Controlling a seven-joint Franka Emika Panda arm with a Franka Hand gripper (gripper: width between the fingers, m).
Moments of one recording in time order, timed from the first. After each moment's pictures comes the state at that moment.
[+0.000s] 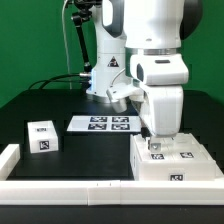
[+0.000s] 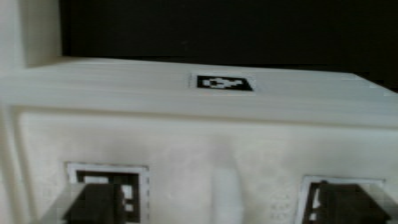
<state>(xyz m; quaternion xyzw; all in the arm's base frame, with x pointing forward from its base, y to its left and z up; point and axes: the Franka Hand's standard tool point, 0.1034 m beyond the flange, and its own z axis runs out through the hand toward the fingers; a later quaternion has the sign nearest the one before) 0.581 0.049 0.063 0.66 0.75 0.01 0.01</state>
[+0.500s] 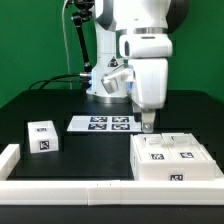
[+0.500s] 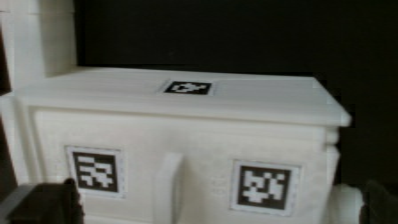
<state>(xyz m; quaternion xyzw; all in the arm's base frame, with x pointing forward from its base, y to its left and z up) 0.536 0.035 0.089 0.70 0.70 0.09 0.06</state>
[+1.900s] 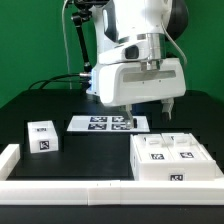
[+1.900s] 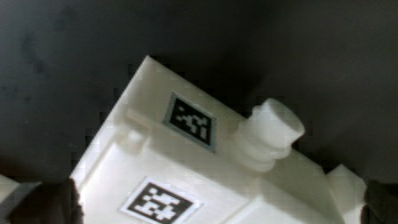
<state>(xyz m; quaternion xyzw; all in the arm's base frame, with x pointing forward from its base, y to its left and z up) 0.505 0.057 0.071 0.94 0.30 0.13 -0.01</state>
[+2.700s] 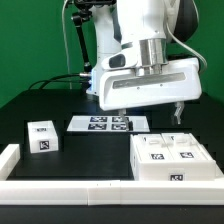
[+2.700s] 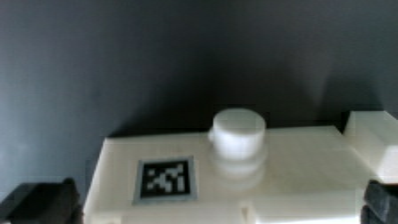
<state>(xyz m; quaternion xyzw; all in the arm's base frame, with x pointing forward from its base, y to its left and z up) 0.492 0.067 0.055 0.99 0.02 0.12 -0.06</state>
